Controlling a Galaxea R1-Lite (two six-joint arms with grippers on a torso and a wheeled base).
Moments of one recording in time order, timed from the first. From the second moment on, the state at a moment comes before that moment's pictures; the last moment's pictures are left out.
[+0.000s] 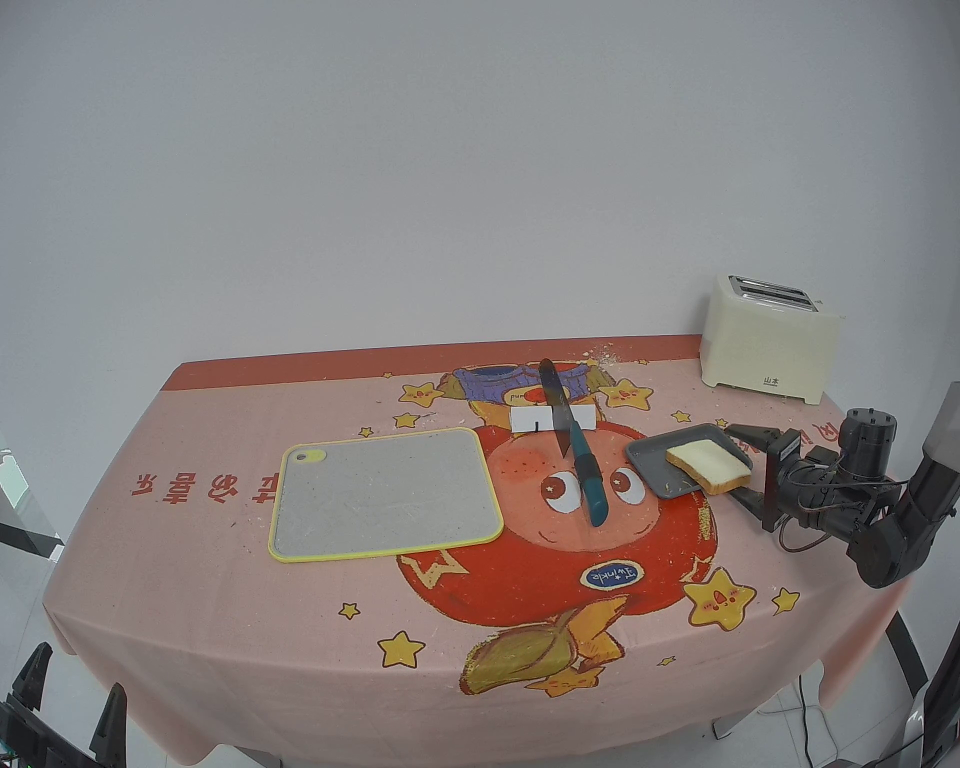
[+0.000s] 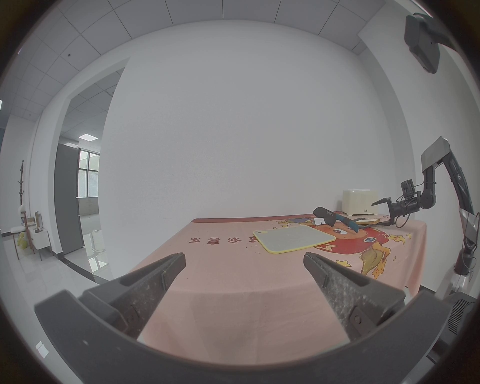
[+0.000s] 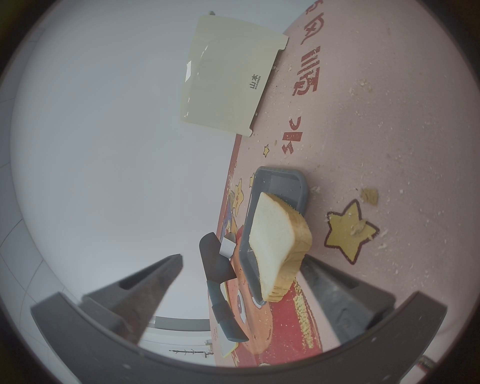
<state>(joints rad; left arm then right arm) -0.01 0.02 -0.02 0.00 -0.01 0.01 0.06 2.06 -0.53 -1.20 0.37 1.32</state>
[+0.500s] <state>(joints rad) -0.01 0.02 -0.02 0.00 -0.01 0.01 0.07 2.05 -0.49 -1.20 0.36 1.32</state>
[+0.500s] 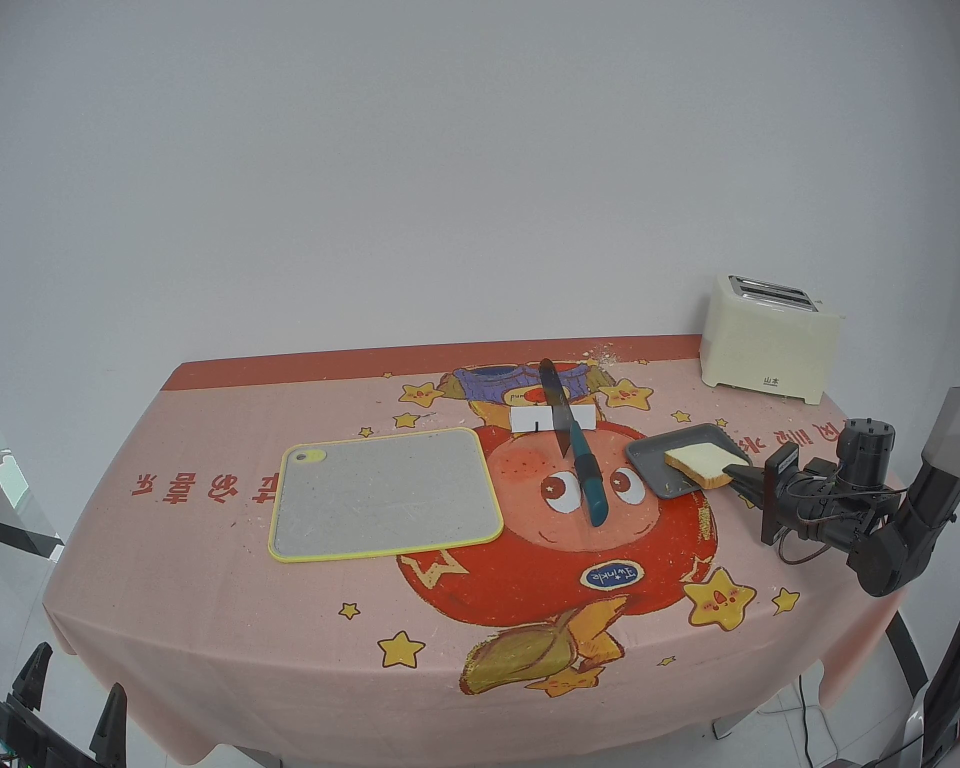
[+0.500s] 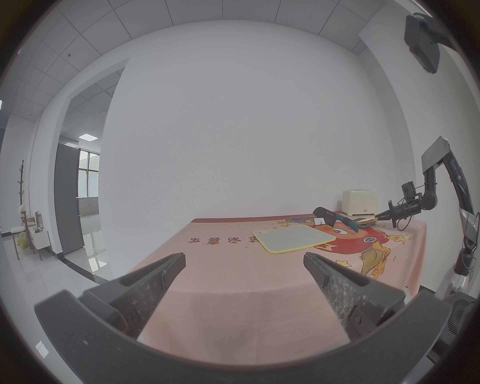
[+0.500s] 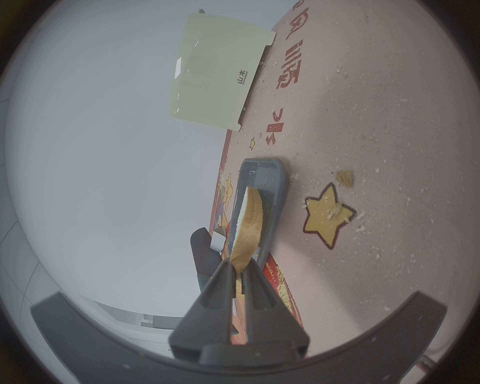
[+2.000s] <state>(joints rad) -0.01 0.02 -0.02 0.00 -0.01 0.01 0.06 1.91 -0.43 -1.31 0.52 -0.11</state>
